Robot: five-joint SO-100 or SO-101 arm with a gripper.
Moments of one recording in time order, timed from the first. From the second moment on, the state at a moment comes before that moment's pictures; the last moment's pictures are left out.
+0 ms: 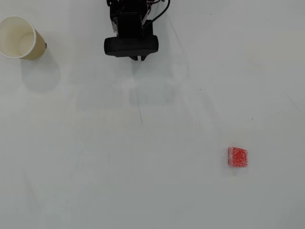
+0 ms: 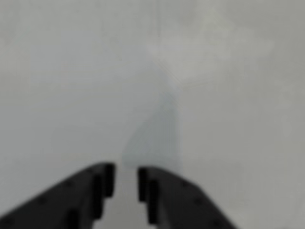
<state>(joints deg) 3.0 177.5 176.9 66.1 88.5</state>
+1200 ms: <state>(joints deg) 2.9 177.5 176.9 66.1 88.5</state>
